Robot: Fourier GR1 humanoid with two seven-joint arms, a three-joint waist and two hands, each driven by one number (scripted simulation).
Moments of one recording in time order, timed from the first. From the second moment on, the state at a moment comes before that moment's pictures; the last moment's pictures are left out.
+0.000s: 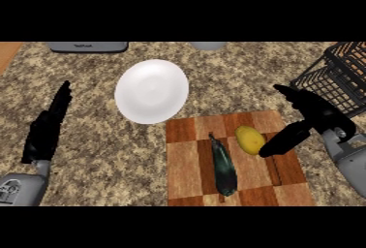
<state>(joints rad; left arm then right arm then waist) -0.17 0.43 -0.11 -1.42 0.02 0.24 0.05 -0.51 -0.66 0.43 -1.64 -0.12 0.06 1.11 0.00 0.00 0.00</state>
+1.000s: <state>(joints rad) -0.16 0.39 -0.06 -1.42 -0.03 0.20 0.05 -0.46 -0.57 0.51 -1.69 0.09 0.10 1.14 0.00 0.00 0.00</state>
